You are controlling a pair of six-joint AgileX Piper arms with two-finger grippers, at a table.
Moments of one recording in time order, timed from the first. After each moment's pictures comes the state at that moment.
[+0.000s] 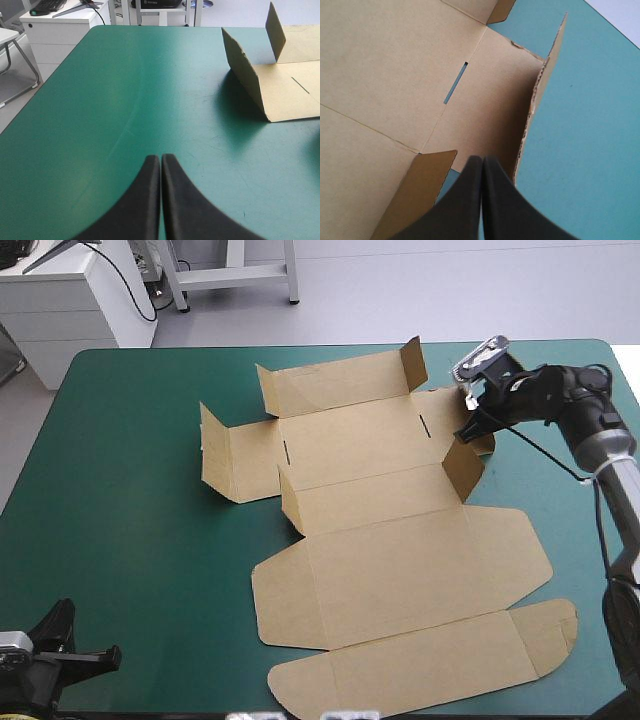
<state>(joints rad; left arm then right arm) -0.12 -0.02 -0.40 0.24 0.78 -0.23 0.08 1.67 -1.52 0.19 0.76 -0.73</state>
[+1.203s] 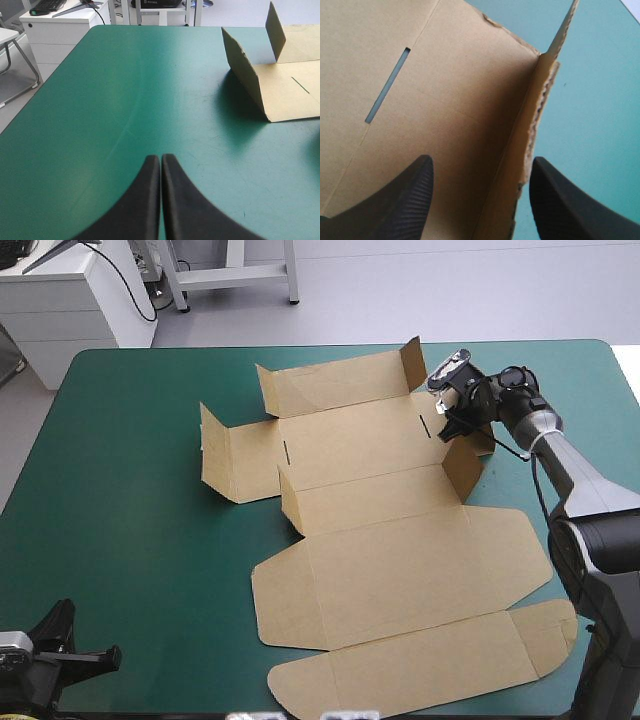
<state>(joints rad) -0.12 -0.02 -0.40 0.24 0.78 -0.23 0.14 1.97 -1.67 -0.14 0.63 -0.51</state>
